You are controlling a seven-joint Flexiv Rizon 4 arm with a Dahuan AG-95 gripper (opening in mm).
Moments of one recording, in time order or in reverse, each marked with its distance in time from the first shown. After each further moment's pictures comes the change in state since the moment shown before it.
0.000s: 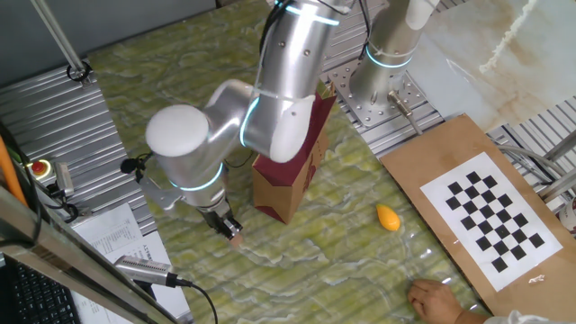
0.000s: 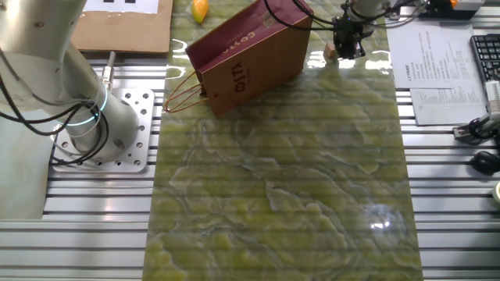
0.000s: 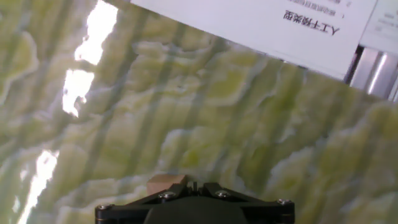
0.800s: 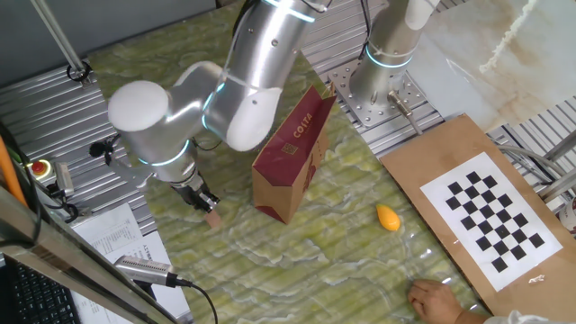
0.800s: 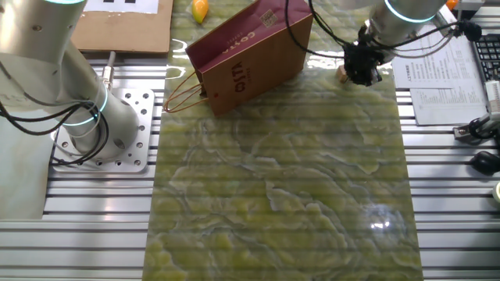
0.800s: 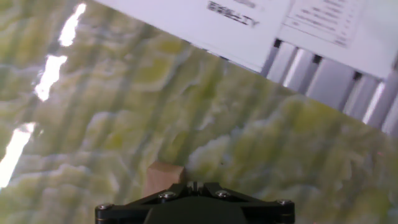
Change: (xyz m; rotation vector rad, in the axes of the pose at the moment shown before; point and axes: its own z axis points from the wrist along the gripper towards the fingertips) arm 0.001 -0.064 -0.004 -0.026 0.045 -0.164
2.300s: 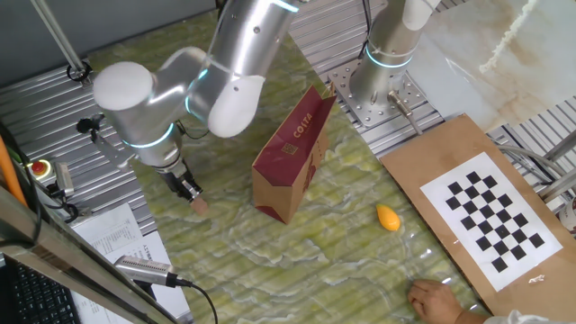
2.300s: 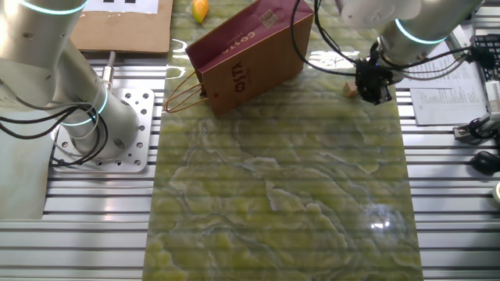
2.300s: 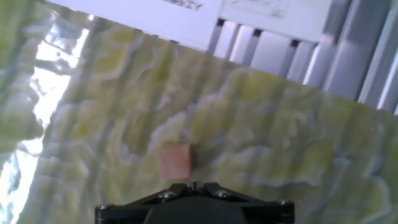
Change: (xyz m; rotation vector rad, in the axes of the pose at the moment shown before) arm 0.007 -0.053 -0.012 0.026 -0.030 0.153
